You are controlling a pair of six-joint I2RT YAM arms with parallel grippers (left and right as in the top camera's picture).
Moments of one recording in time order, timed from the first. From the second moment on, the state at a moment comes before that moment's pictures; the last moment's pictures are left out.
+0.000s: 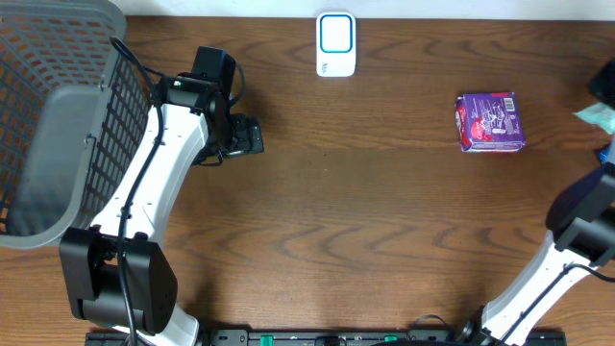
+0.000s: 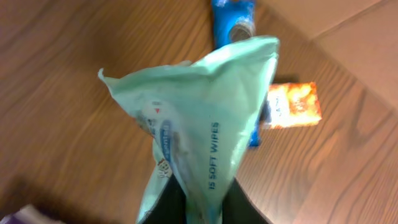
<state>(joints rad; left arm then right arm) -0.19 1.74 1.49 -1.15 0.02 -0.38 -0.49 2.23 2.21 -1.09 0.38 0.34</state>
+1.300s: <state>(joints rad) -0.19 1.74 1.49 -1.15 0.02 -0.38 -0.35 2.23 1.70 -0.99 -0.56 -0.02</state>
